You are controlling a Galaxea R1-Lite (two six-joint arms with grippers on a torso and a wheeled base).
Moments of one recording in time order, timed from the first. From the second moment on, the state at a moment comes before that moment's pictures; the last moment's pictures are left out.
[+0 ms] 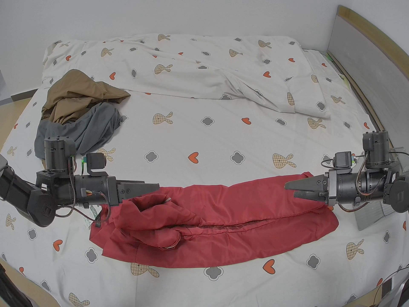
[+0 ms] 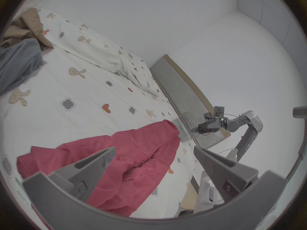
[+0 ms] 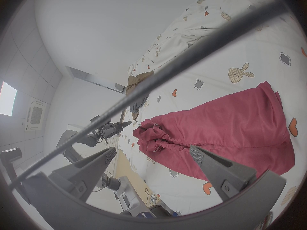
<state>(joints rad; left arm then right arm) -0.14 1.83 -0.70 -0.71 -0.89 -0.23 0.22 1.65 -0.70 -0.42 0.79 0.48</state>
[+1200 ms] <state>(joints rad) -0.07 2.07 -0.62 -0.81 -0.87 -0.25 0.23 1.68 -0.70 -0.42 0.79 0.48</state>
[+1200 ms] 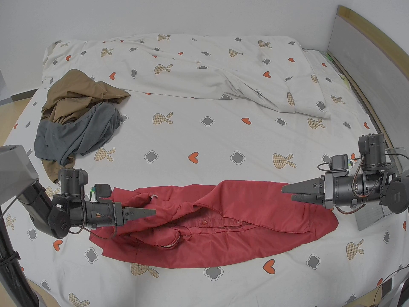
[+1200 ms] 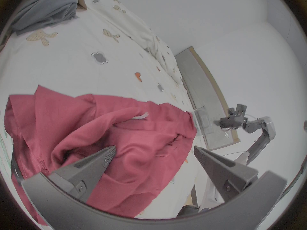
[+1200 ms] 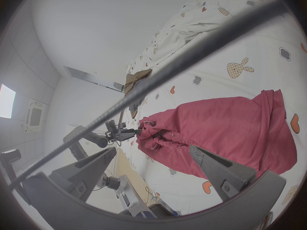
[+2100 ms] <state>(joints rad) -0.02 1.88 -0.57 -0.81 -0.91 -0.39 0.08 2.02 -0.78 -0.42 0.39 0.35</state>
